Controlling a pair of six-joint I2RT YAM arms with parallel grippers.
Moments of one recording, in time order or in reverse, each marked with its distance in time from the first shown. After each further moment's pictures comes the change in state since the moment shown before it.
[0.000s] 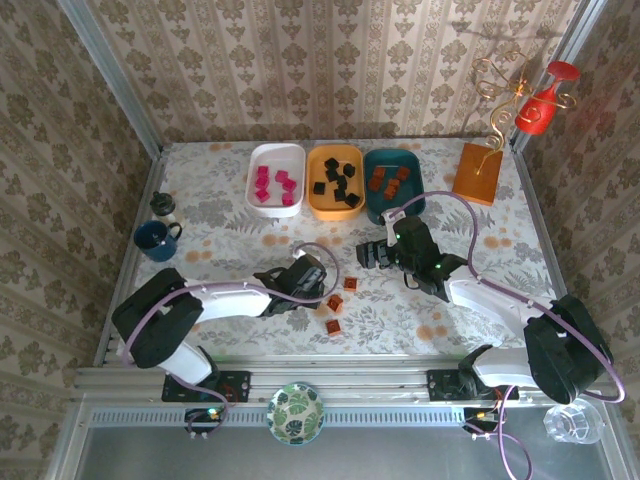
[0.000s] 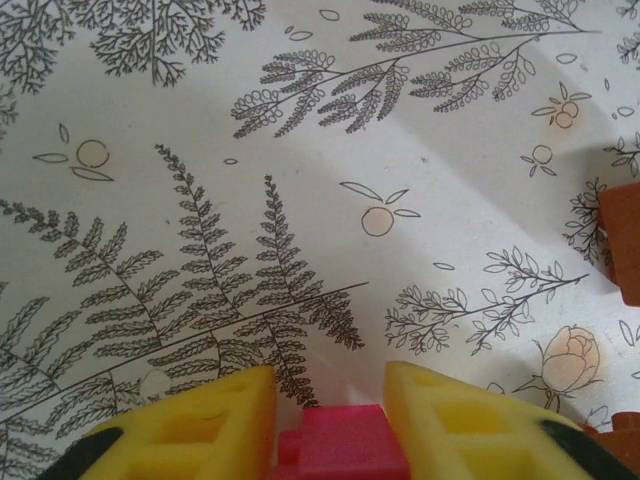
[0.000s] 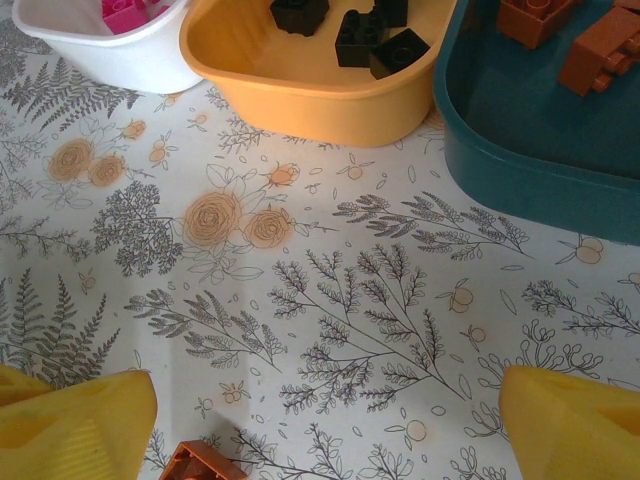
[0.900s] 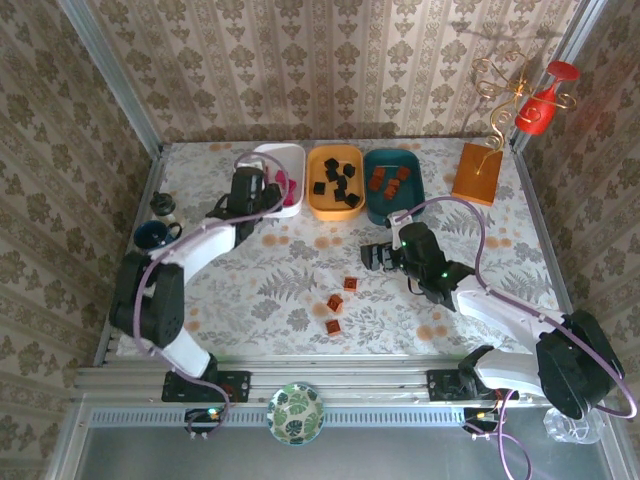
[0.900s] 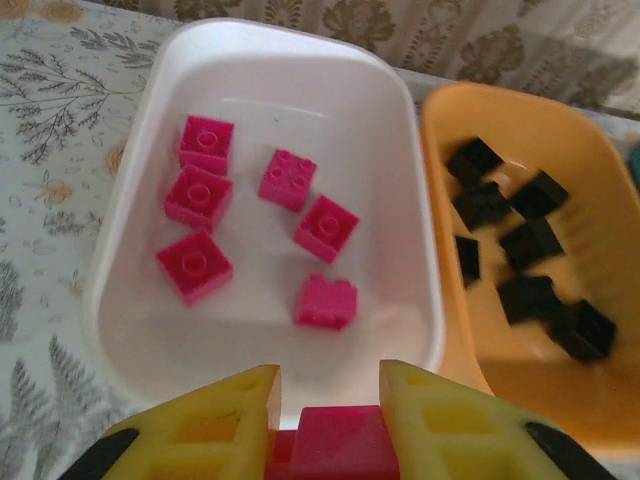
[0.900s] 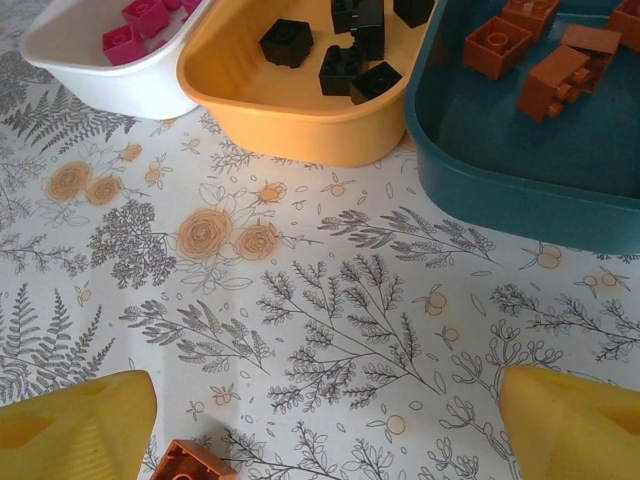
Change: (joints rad) left arm 0.568 0.118 0.414 0.130 0.084 0.161; right arm 0.018 -0.087 -0.059 0.031 0.060 0.000
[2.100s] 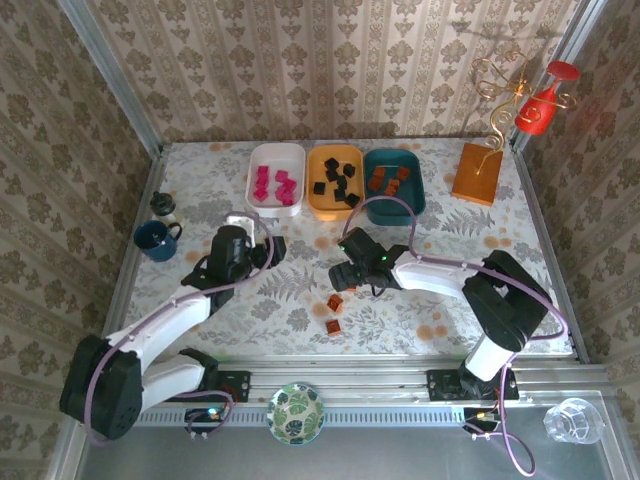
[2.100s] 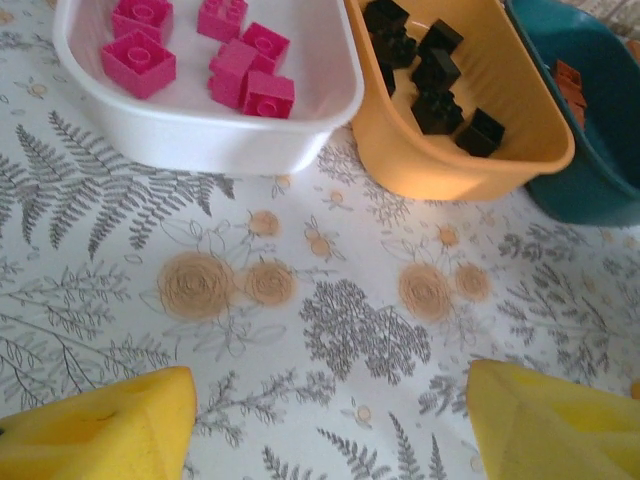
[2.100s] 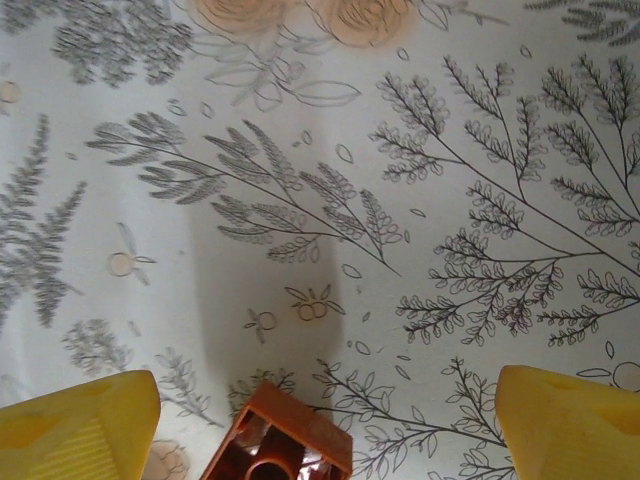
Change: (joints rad) left arm -0.103 -0.583 -0.565 0.023 0.095 -0.013; right arm 0.199 0.470 0.311 -0.307 0.047 0.097
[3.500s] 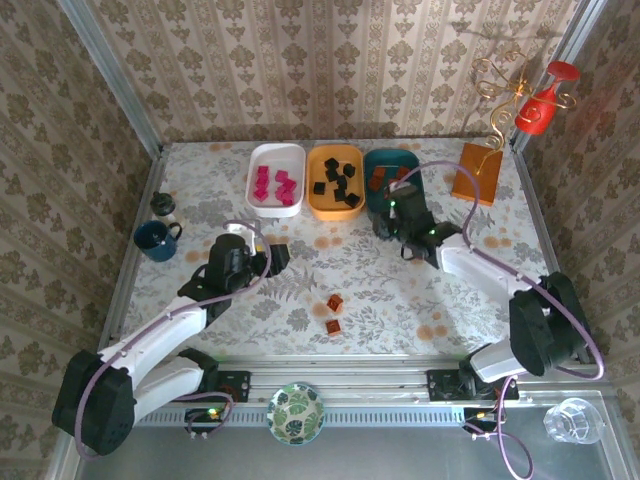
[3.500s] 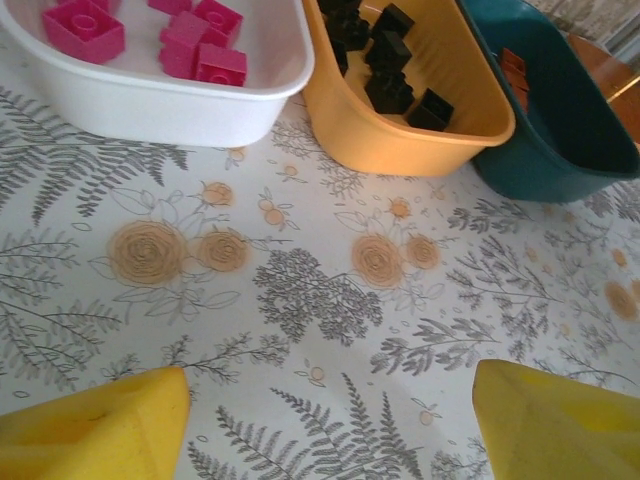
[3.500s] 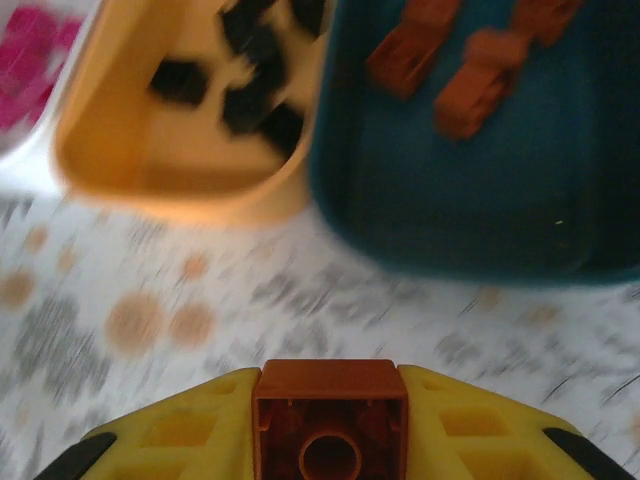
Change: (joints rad) left arm -0.037 -0.075 -0.044 -0.006 0.057 -0.042; right arm -0.330 -0.204 0.040 0.086 -0.014 0.013
